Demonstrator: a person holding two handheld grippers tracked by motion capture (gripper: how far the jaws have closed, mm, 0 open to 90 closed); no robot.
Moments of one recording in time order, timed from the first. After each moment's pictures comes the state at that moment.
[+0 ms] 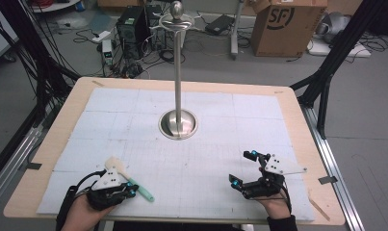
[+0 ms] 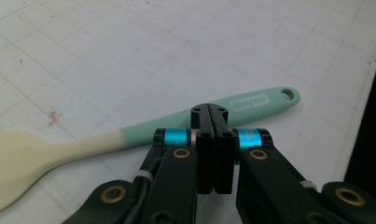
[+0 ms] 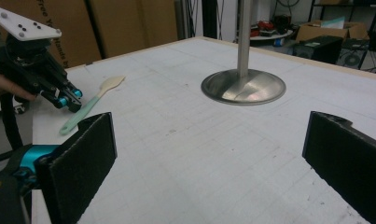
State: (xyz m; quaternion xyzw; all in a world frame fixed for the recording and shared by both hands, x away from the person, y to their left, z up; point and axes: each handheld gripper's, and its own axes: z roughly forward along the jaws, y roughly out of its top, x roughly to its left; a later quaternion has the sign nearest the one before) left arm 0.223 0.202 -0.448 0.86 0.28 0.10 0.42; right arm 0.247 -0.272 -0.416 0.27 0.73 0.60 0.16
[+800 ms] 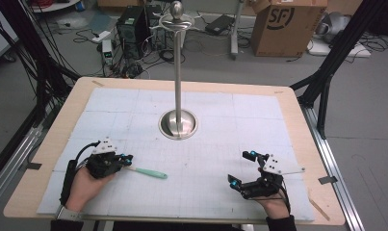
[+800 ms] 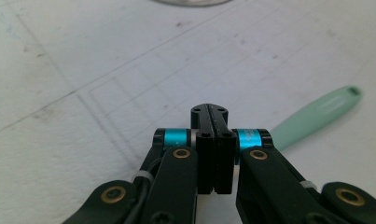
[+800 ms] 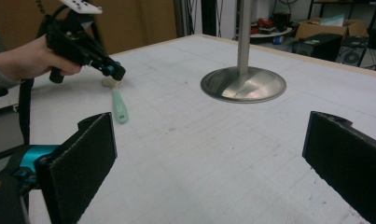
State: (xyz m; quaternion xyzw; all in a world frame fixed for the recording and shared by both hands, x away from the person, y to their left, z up) left arm 0.297 0.222 -0.437 0.82 0.37 0.14 0.41; right arm 0.246 -0.269 -0.417 0.27 0.74 0.60 0.16
